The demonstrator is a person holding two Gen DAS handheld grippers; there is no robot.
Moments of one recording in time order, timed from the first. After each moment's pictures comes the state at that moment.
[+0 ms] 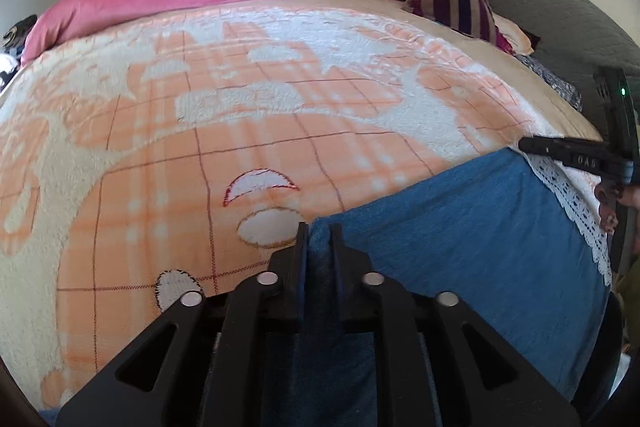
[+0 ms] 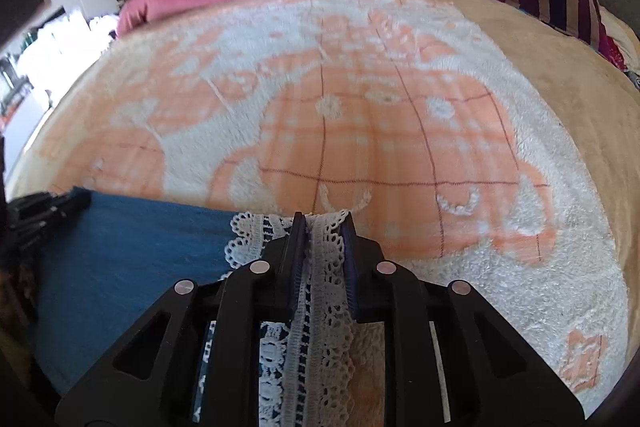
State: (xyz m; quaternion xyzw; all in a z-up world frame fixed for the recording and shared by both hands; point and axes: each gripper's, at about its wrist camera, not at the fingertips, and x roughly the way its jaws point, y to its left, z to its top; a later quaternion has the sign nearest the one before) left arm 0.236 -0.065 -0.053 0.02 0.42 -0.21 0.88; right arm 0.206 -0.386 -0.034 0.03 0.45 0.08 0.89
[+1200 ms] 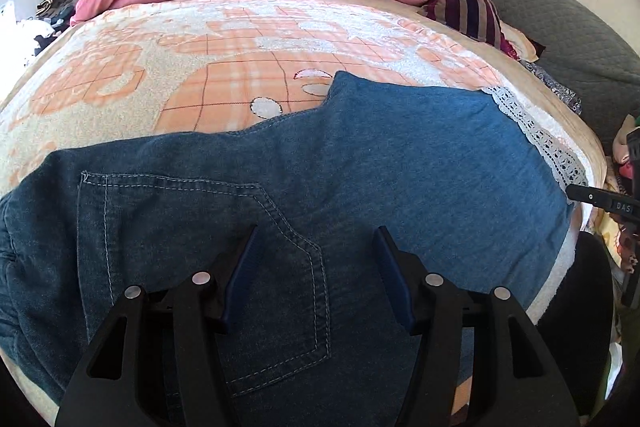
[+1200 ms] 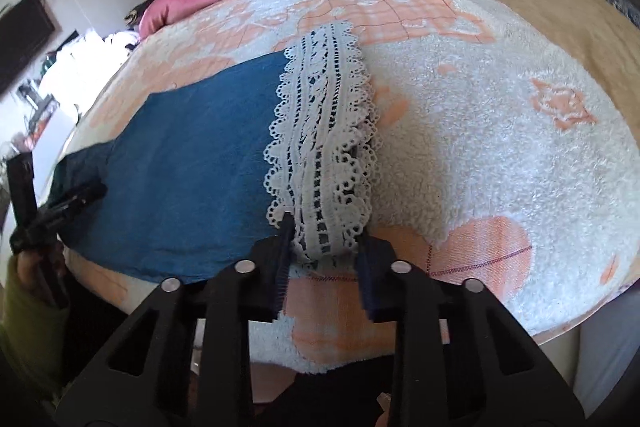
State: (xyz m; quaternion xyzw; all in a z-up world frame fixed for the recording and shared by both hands) left arm 0.099 0.007 -0.053 -0.01 0.42 -0.17 0.89; right arm 0.019 -0.386 -0.028 0.08 0.46 0.09 0.88
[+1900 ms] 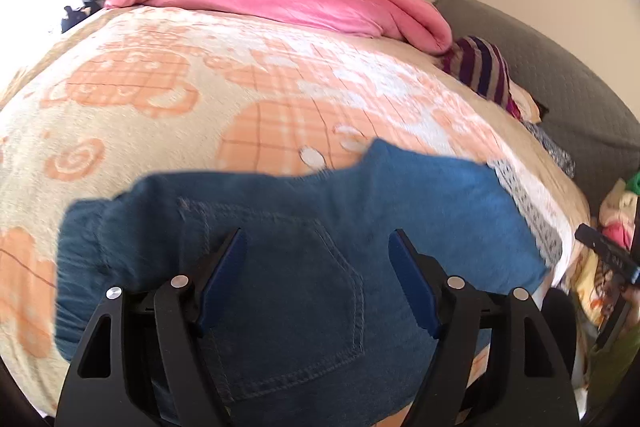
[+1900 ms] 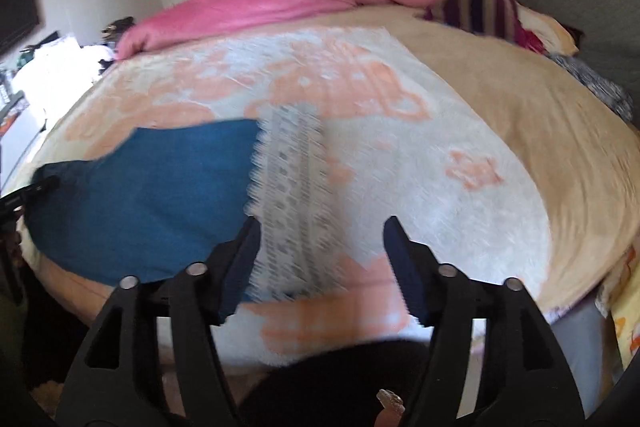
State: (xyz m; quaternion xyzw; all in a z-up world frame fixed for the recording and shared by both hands) left arm 0.098 0.056 -0.012 -0.10 0.38 -0.14 0.91; right arm -0.004 -0.372 0.022 0.03 0.37 0.05 0.93
